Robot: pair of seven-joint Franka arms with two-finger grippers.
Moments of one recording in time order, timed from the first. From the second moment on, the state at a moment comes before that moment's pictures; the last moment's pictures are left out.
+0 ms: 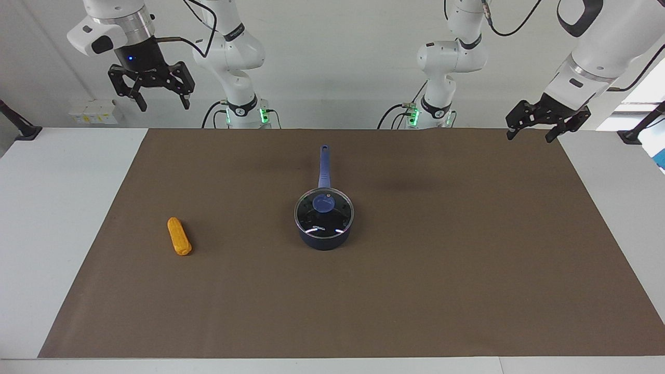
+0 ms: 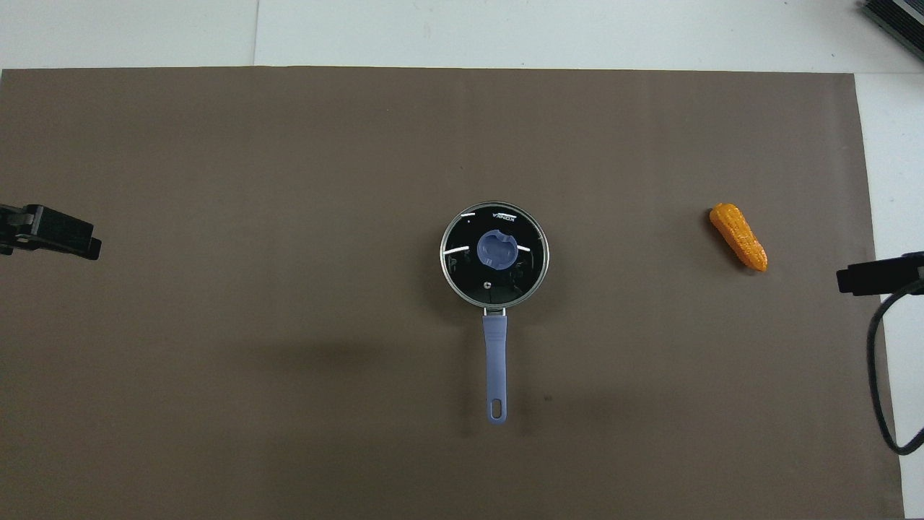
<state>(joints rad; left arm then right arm) -0.05 0.04 0.01 -1.47 -0.03 1.43 0.09 0.00 -0.14 -0.02 -1.58 -0.01 1.47 -0.09</state>
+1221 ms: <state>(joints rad) -0.05 0.04 0.01 -1.48 -0.03 1.43 0.09 0.00 -0.15 -0.02 -1.60 -0.01 1.47 -0.09</state>
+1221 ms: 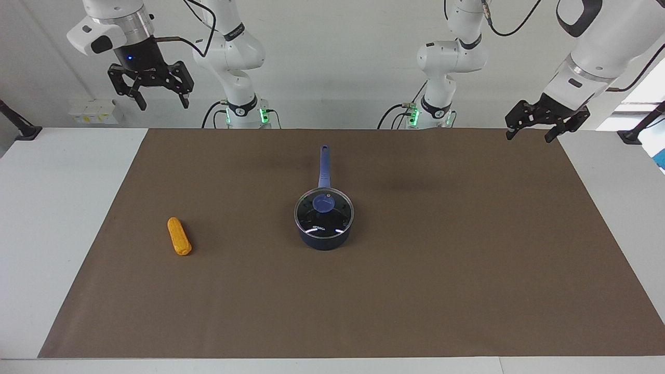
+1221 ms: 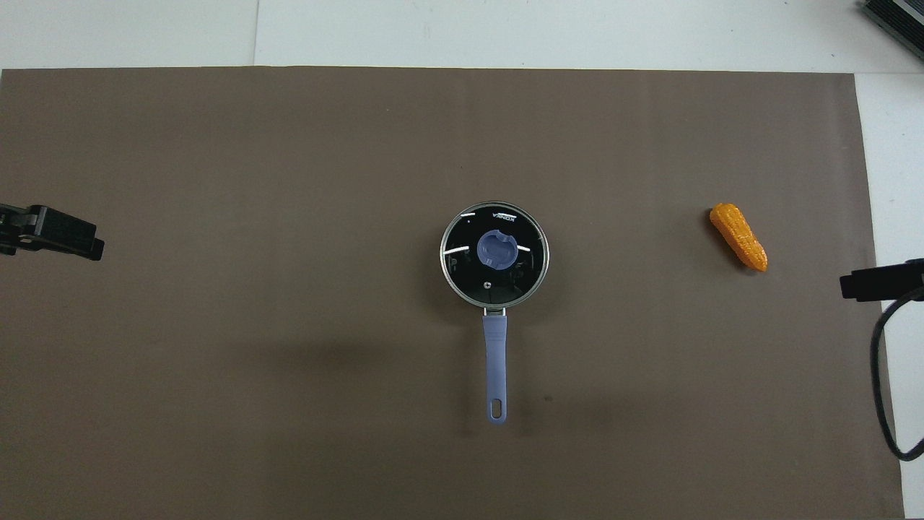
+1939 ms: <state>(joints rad) -0.17 0.04 0.00 -1.62 -0.03 1.57 0.08 0.00 -0.15 -0.02 -1.63 -0.01 1.47 -0.10</state>
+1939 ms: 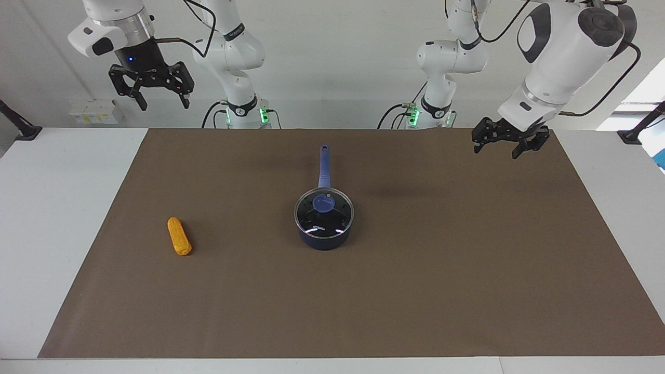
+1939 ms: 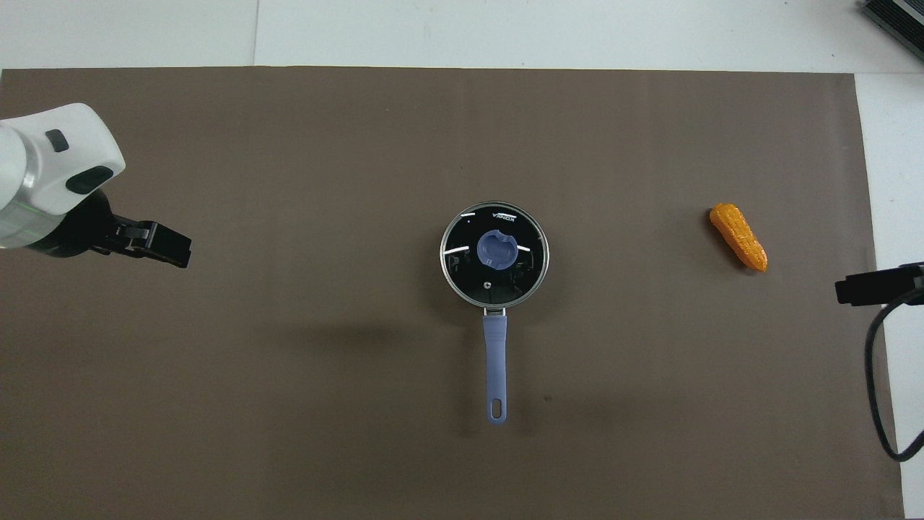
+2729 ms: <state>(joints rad) -0.40 0.12 0.00 -1.77 -0.03 1.87 -0.05 -0.02 0.04 -0.02 -1.90 -0.01 1.90 -0.33</state>
